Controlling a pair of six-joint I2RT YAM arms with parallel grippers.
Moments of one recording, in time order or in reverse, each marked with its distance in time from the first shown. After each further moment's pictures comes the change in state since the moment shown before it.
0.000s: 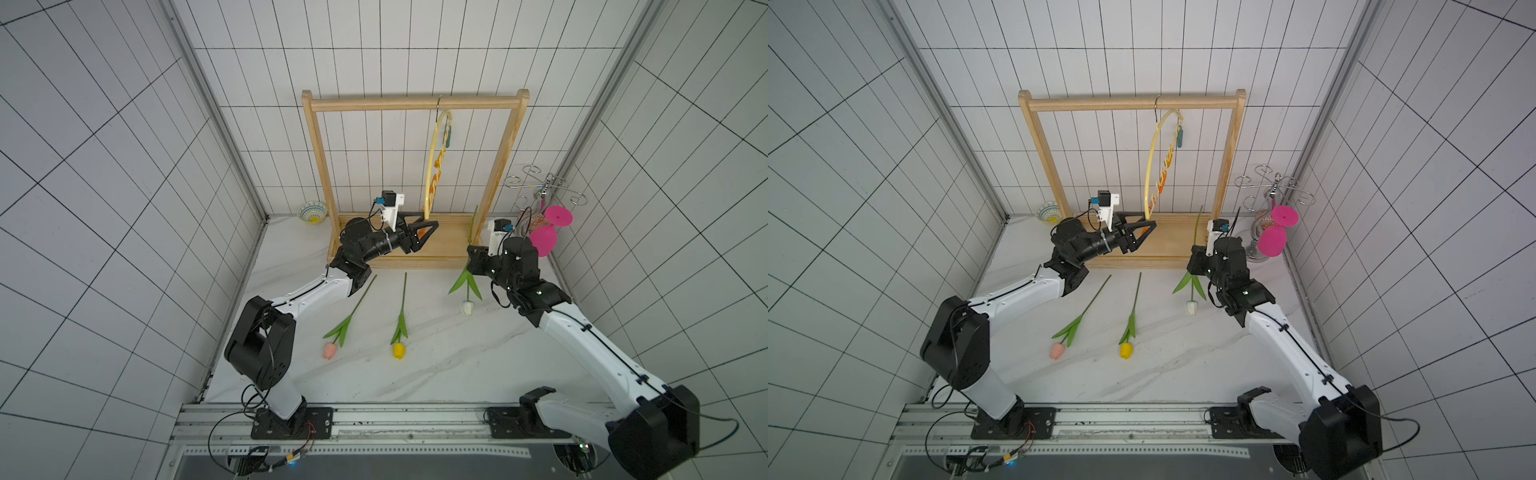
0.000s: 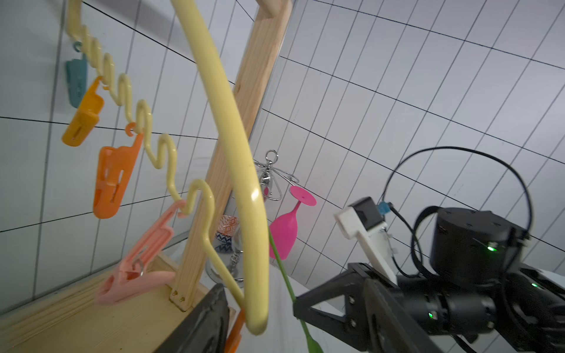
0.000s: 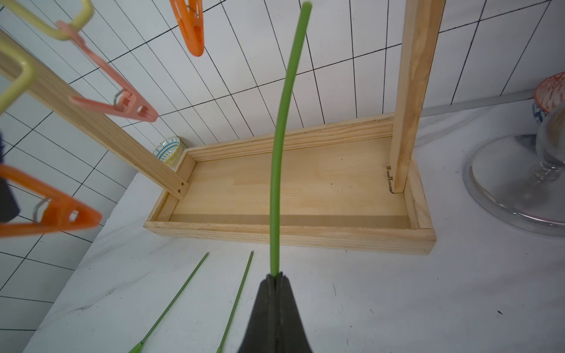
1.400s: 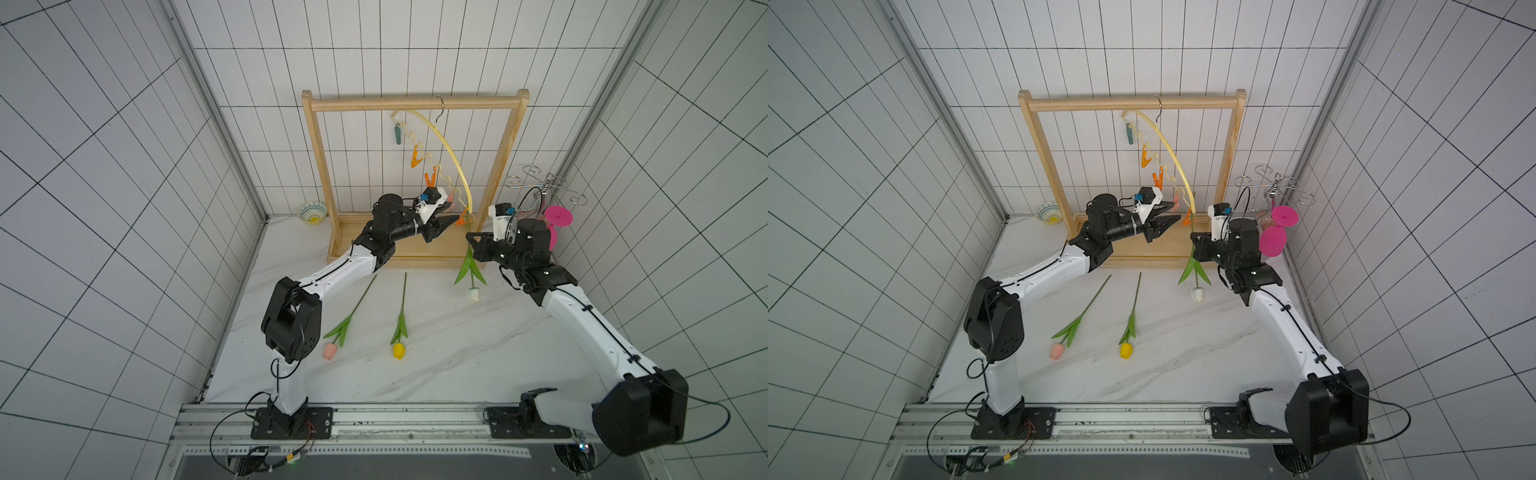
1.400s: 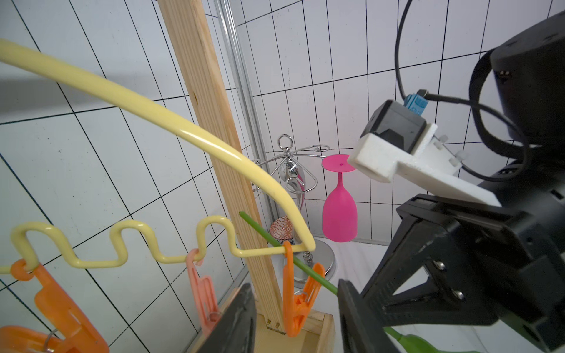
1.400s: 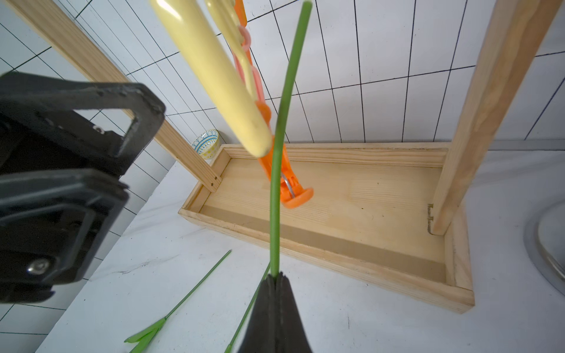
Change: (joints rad) left arm -0.039 0.262 0.425 -0.366 -0.027 0.678; right arm -0.104 0.058 0.097 0.004 -0.270 -0.120
